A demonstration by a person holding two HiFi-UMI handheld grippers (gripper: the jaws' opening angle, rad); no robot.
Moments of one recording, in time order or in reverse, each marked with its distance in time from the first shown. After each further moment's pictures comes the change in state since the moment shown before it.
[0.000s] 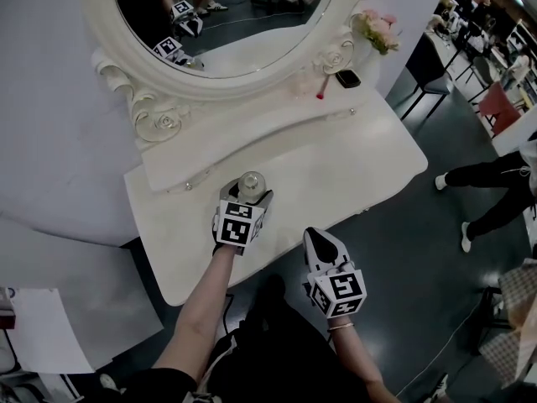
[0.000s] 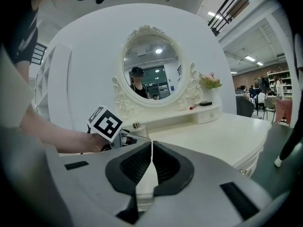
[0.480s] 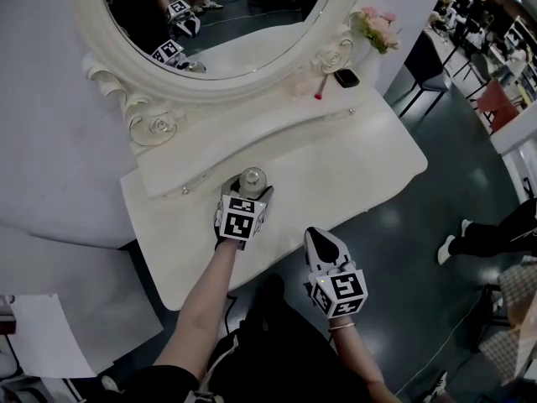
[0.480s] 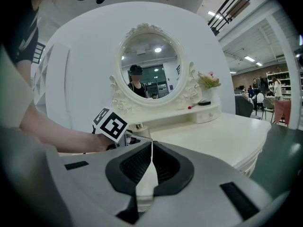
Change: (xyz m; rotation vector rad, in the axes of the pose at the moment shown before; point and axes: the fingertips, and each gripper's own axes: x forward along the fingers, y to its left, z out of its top) left arm 0.029 0.008 0.001 0.014 0.017 0.004; right arm 0.007 -0.010 0.001 -0.003 0.012 -0.014
